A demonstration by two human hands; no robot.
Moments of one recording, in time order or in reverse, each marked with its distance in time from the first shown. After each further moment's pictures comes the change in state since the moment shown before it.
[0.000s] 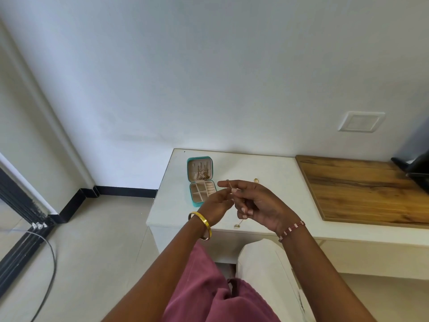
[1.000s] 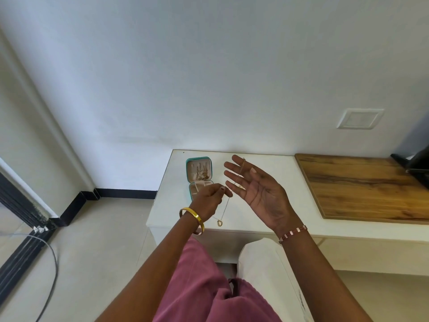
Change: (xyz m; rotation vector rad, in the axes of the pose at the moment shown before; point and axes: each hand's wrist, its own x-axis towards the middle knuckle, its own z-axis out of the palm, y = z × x) left_hand -0.001 0.008 -0.014 0.075 0.123 0.059; right_hand -0.001 -0.003 -0.003 0.316 -0.059 -0.364
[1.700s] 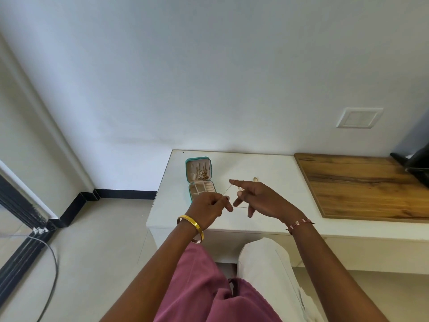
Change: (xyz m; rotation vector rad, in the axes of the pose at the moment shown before) left_hand -0.013 -0.006 -0.004 0.219 -0.007 0.091; right_hand 0.003 -0.005 -0.015 -1.175 0.010 0.344
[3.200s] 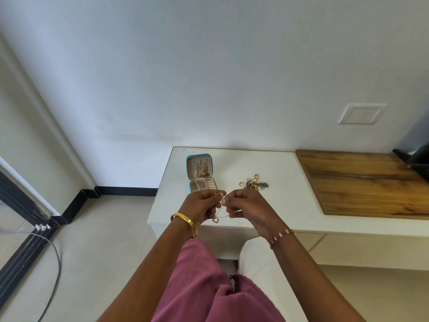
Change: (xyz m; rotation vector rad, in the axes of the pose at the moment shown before) left_hand -0.003 -0.010 -0.005 -0.679 0.021 -0.309; right_hand -0.002 -0.003 0.042 0.607 0.126 0.126
